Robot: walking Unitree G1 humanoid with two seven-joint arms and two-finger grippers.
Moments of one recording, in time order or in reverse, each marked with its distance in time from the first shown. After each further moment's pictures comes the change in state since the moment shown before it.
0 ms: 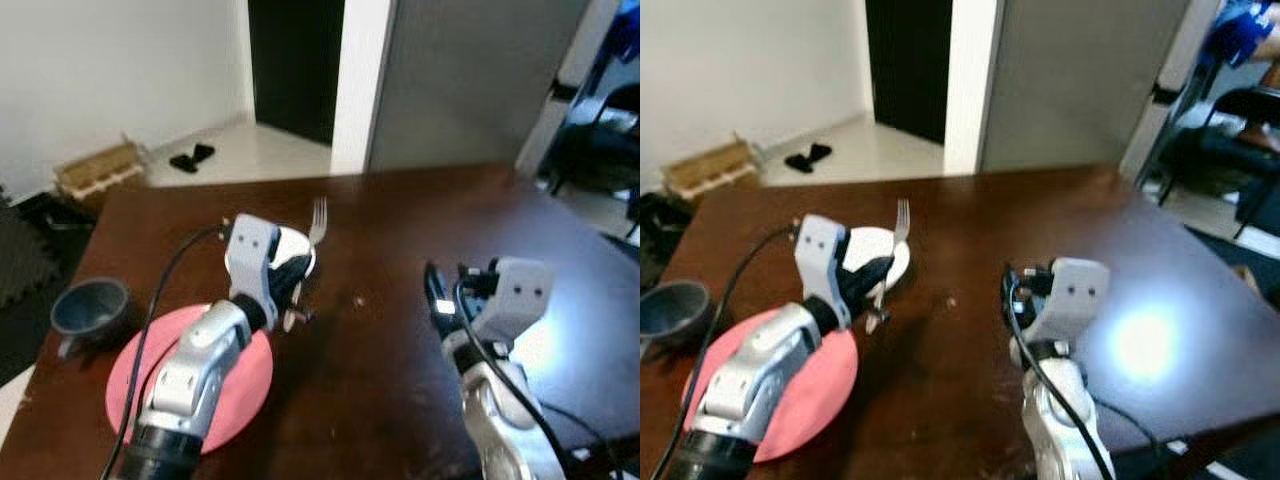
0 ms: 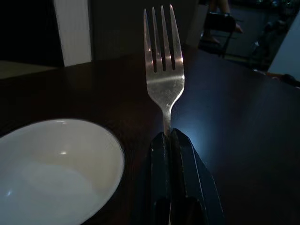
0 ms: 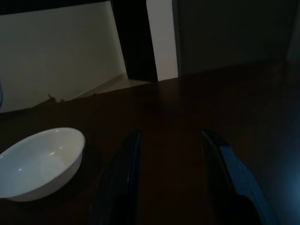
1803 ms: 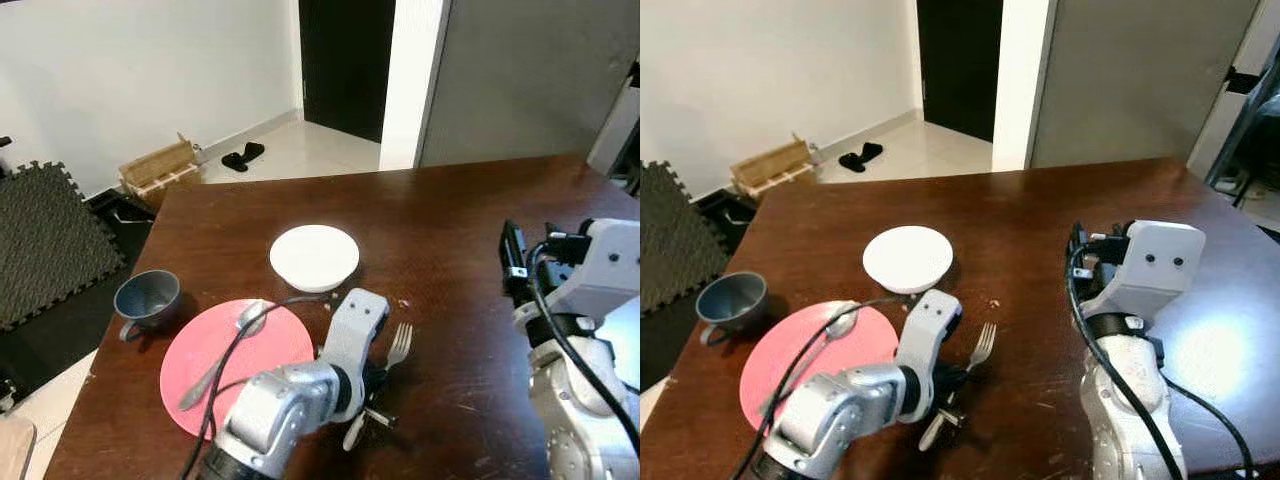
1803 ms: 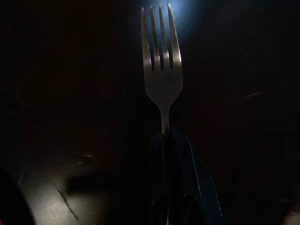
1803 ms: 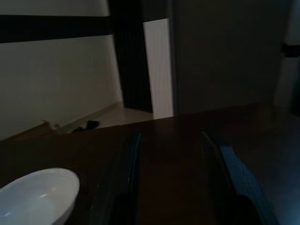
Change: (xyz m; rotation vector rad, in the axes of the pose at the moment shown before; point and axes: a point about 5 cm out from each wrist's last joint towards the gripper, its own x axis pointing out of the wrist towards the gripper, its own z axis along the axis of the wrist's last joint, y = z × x) left arm 0.007 -0.111 -0.065 -0.143 0.677 -0.174; right arm -0.002 -0.035 0.064 -0.171 -0.166 -0.127
